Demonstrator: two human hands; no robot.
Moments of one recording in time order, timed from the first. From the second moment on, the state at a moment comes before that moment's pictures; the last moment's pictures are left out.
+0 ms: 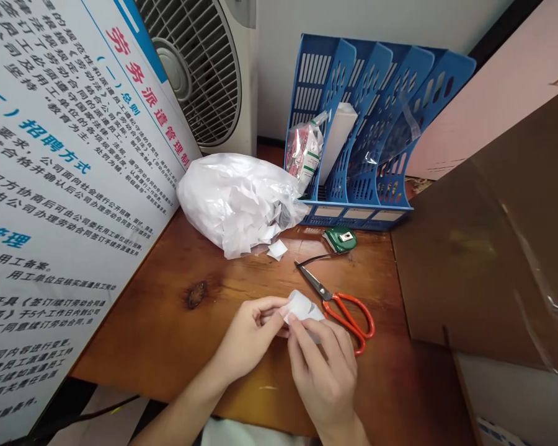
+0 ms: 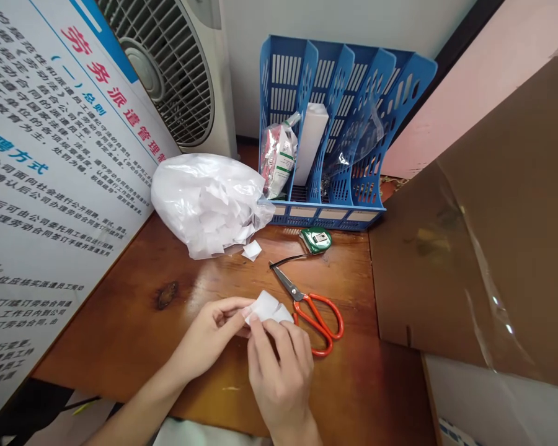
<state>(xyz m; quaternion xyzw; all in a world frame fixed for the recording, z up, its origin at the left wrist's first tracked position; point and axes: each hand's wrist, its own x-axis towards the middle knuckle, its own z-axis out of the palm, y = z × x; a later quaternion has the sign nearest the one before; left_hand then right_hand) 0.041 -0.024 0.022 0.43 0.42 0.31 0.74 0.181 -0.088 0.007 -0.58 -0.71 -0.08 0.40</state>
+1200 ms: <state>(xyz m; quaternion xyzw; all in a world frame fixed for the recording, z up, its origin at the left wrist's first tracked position) 0.033 -0.020 0.021 0.42 0.40 0.28 0.77 0.213 -0.065 0.020 -0.62 -0.41 0.47 0.48</state>
